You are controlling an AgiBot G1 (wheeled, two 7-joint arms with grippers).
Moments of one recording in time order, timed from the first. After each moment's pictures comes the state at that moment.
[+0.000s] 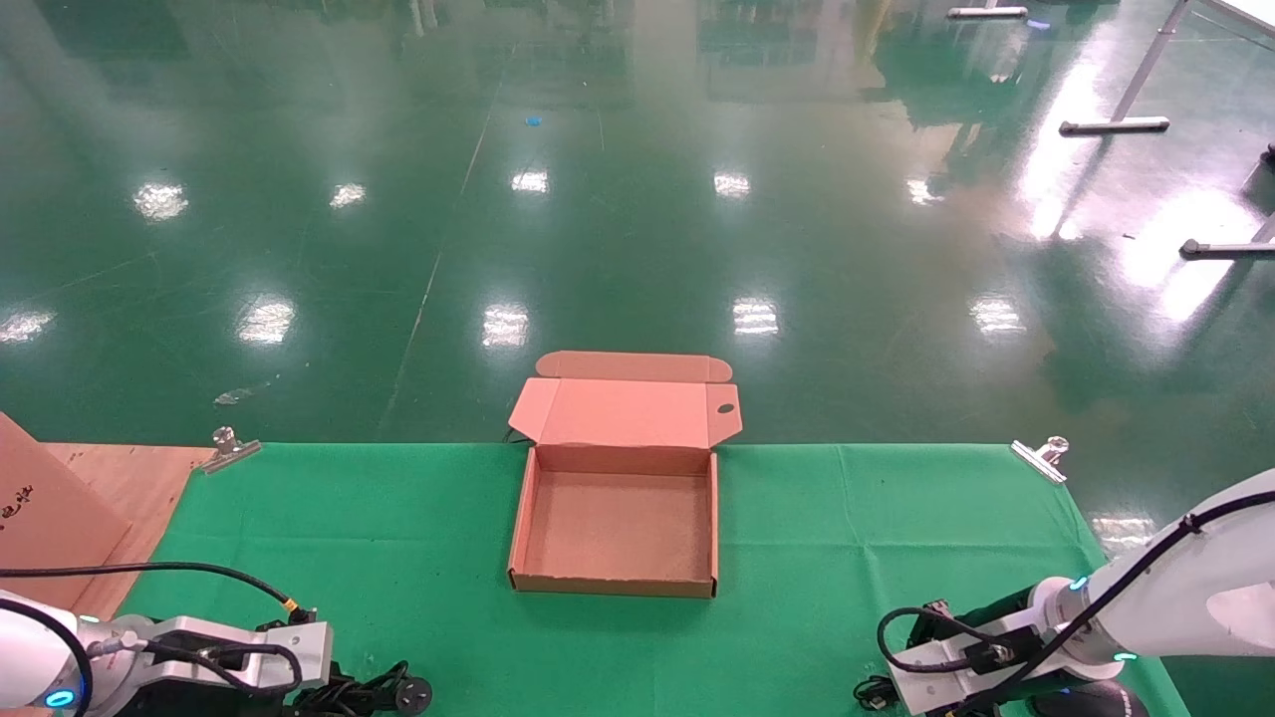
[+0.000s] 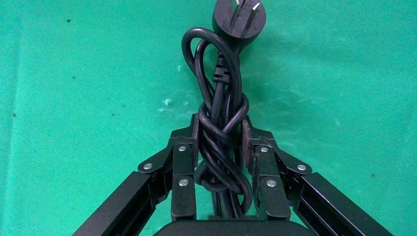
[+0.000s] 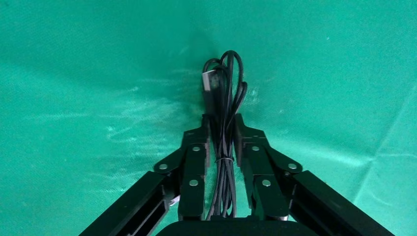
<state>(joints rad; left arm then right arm) -1.56 1.03 0.78 -0.01 1.67 1.20 0.59 1.60 -1.20 -0.73 0.05 -1.92 -1.11 -0.81</state>
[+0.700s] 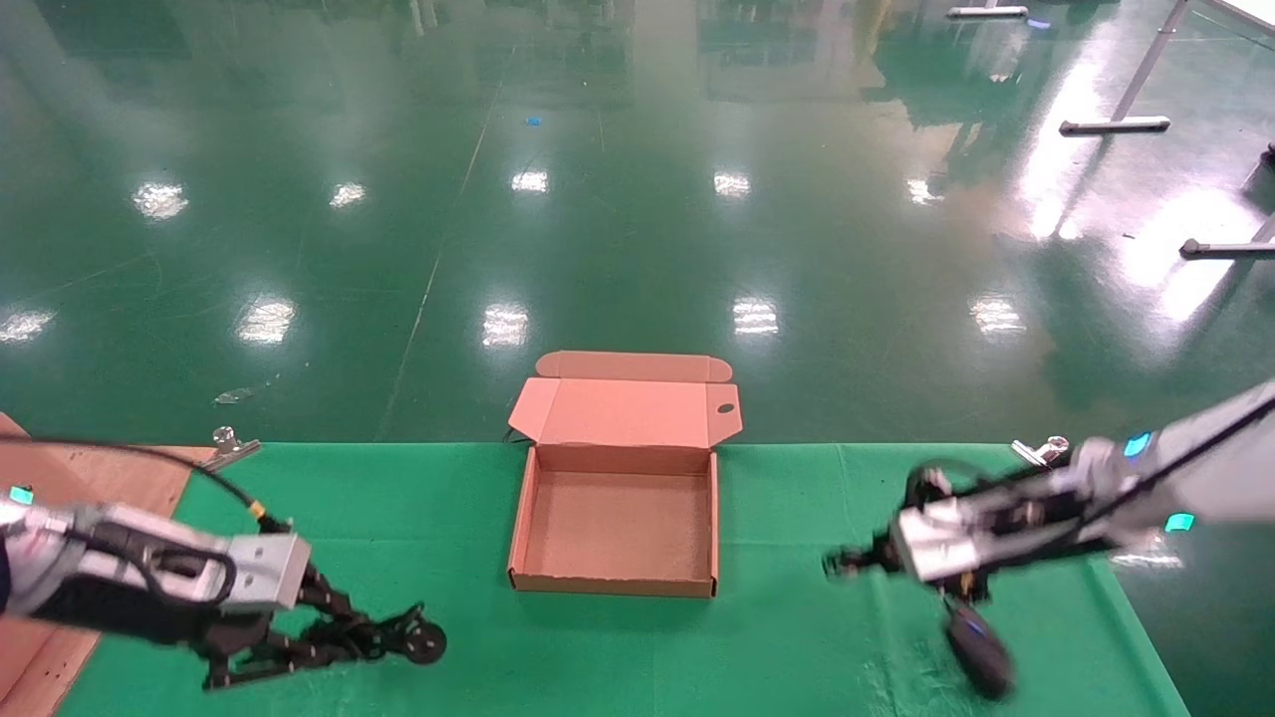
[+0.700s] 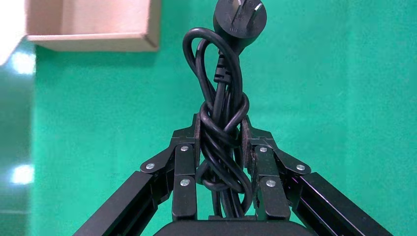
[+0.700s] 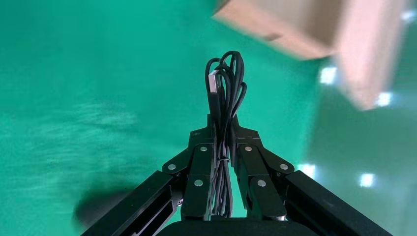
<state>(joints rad) -1.82 1.02 0.81 -0.07 1.72 1.49 0.60 1.81 -1.14 -0.66 0.09 -1.83 -1.31 -0.83</state>
